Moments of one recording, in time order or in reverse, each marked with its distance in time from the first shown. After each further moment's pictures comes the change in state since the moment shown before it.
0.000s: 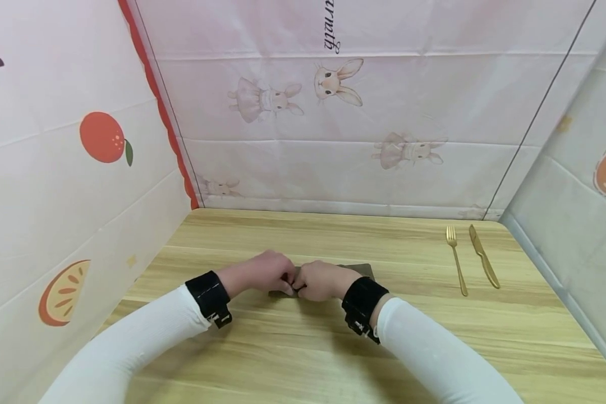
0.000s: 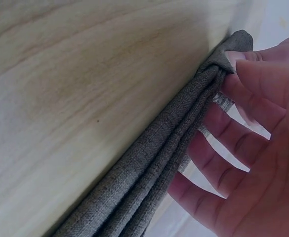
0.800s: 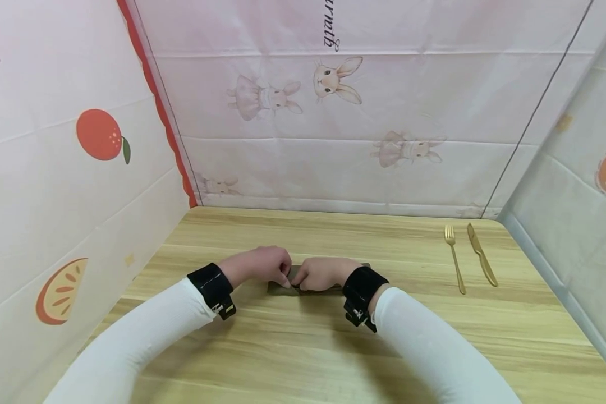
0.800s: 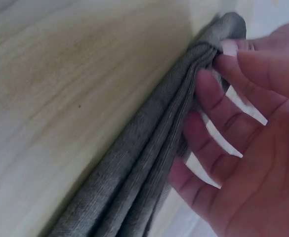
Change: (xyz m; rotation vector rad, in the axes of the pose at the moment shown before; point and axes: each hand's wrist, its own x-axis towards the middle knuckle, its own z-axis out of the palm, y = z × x) left_hand 0.006 -0.008 -0.010 -0.183 -0.090 -0.189; right_hand 0.010 0.020 -0.008 0.200 -0.148 0.154
